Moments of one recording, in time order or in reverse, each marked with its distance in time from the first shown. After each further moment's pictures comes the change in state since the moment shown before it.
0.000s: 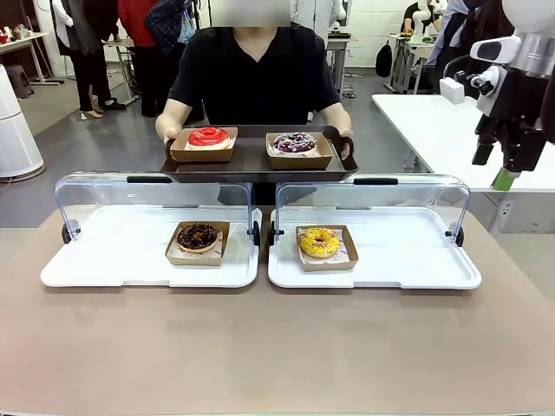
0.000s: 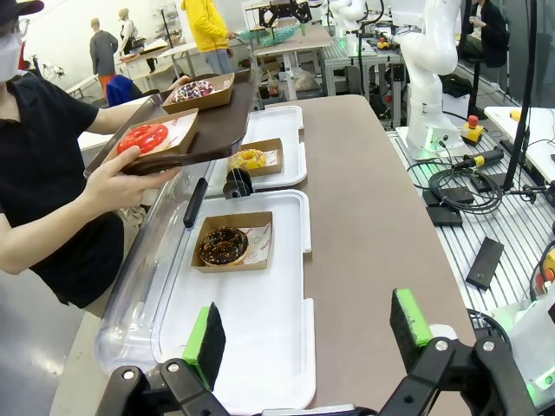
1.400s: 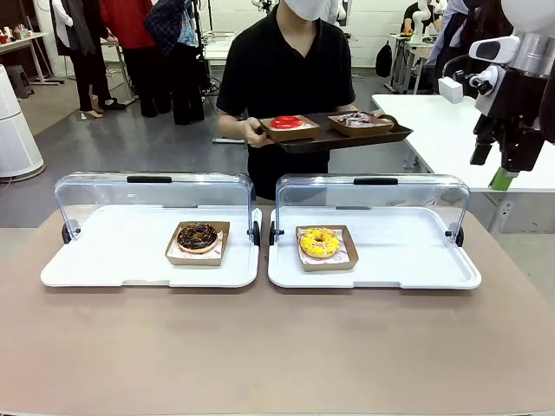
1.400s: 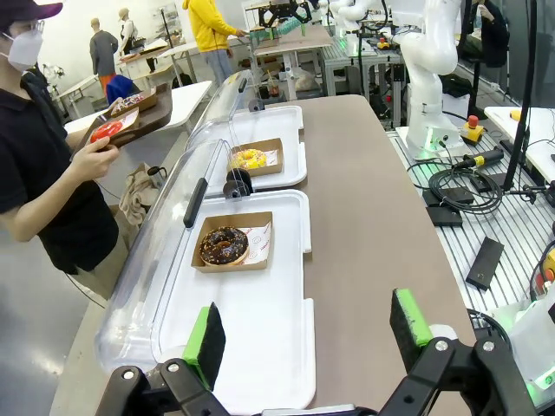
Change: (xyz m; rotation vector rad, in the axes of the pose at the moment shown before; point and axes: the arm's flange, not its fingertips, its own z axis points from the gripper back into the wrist) left arm 0.000 0.000 0.000 0.000 0.000 0.000; right arm 0.001 0.000 0.000 0.003 0.001 0.001
